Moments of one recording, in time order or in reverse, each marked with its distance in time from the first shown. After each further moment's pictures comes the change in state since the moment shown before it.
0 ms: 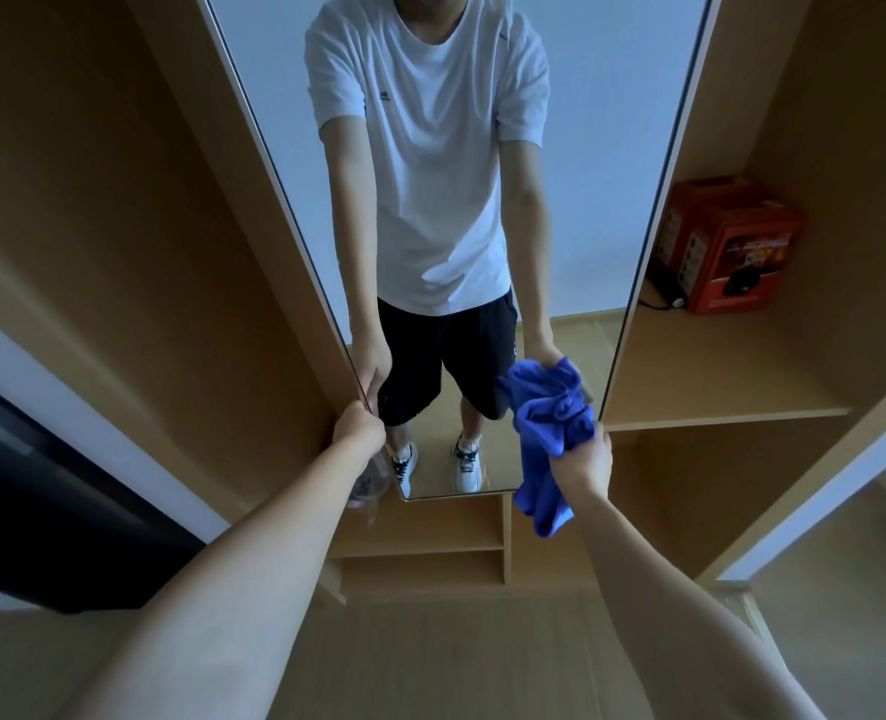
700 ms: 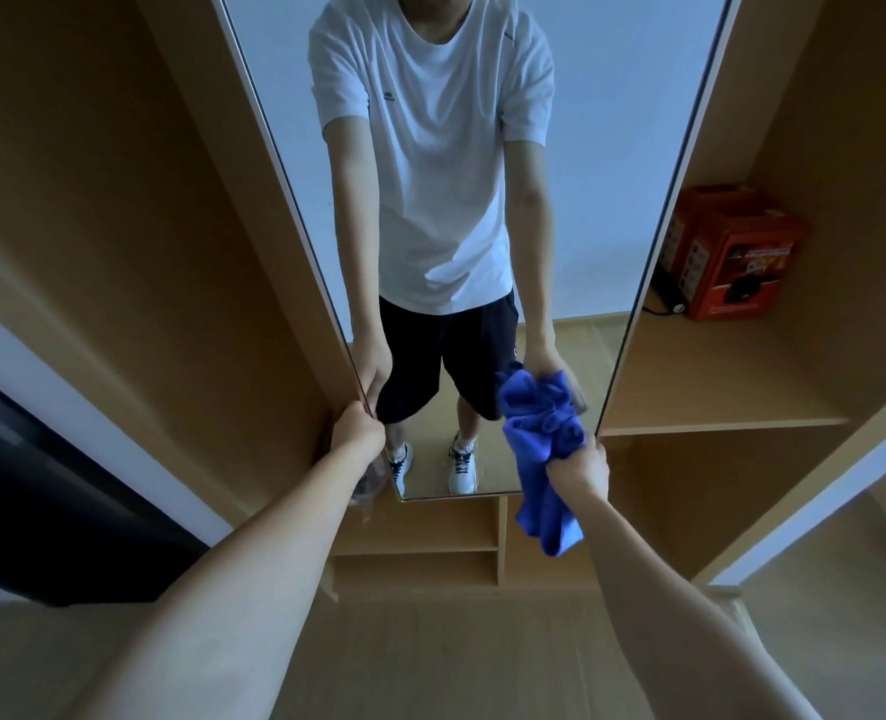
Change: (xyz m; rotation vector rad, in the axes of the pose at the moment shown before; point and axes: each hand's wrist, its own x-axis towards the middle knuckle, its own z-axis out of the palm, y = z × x) left_hand -0.004 -0.005 0.001 0.017 0.034 0.048; right_hand -0.001 -0.003 -0.002 -0.192 -0.108 0.120
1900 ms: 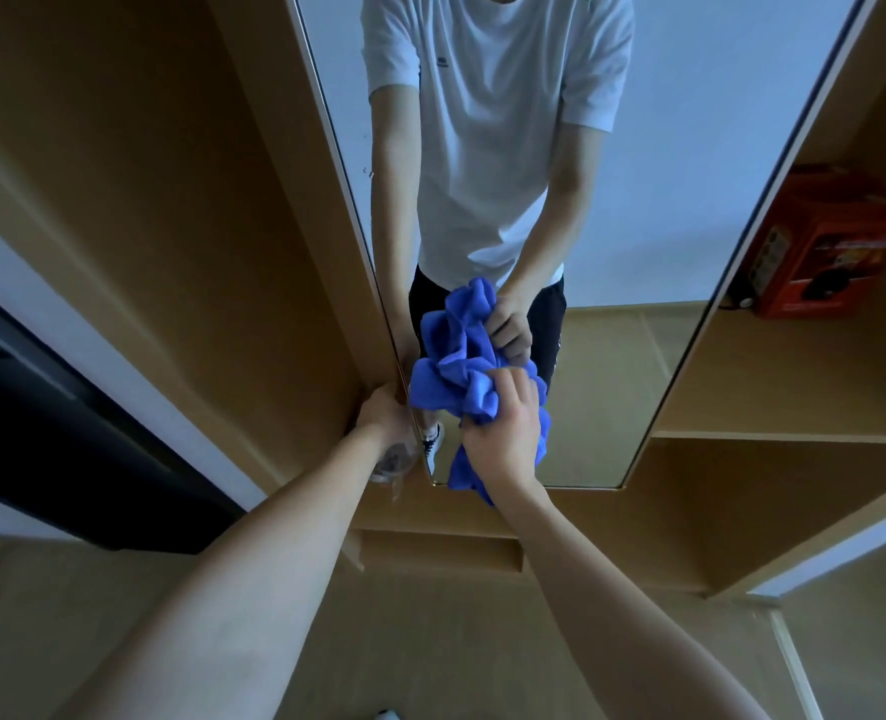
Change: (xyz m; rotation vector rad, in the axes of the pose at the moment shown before) left_hand 0.023 -0.013 -0.011 0.068 -0.119 0.097; right_hand -0.080 -0.101 0.081 0.193 0.209 -0.856
